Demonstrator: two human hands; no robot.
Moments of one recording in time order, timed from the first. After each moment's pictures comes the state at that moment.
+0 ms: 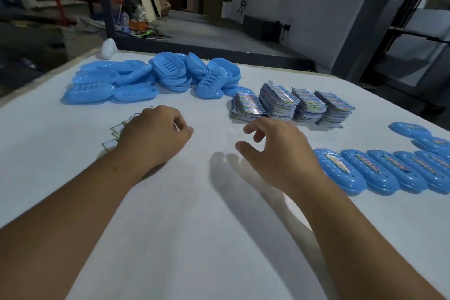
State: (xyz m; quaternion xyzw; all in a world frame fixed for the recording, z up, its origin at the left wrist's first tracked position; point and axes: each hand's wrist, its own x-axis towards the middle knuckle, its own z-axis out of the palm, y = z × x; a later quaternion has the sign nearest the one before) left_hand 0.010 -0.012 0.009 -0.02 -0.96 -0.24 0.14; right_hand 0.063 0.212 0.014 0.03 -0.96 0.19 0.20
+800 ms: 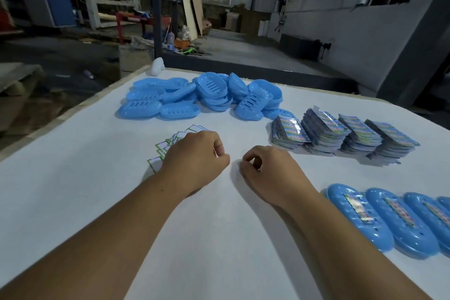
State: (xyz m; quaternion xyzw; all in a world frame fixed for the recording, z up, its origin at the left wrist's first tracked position) left_hand 0.000 -0.020 -0.002 -0.01 -0.95 -0.26 0.14; right_hand -0.009 0.163 -0.020 0.12 -0.96 0.21 0.12
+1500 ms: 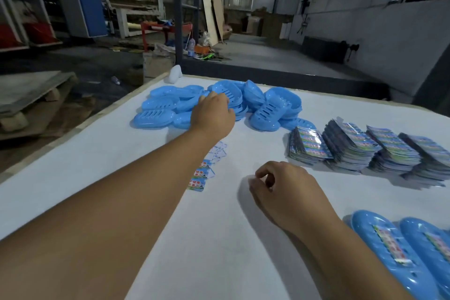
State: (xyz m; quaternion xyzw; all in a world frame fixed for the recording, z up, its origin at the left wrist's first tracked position) left_hand -0.138 -0.022 0.021 0.04 -0.94 -0.22 0.25; right_hand -0.004 0.162 -0.014 0.12 -0.97 0.19 0.13
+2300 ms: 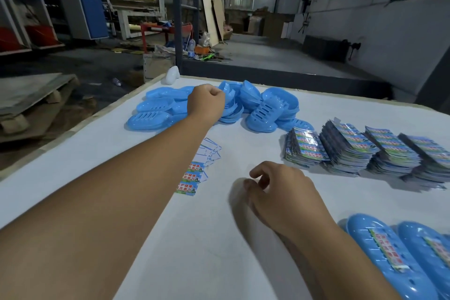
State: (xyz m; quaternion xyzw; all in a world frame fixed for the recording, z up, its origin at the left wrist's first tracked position) left_hand -0.163 -0.021 0.039 0.12 -0.83 -0.48 0.25; right_hand -0.003 0.165 -0.008 0.10 -0.96 0.24 0.10
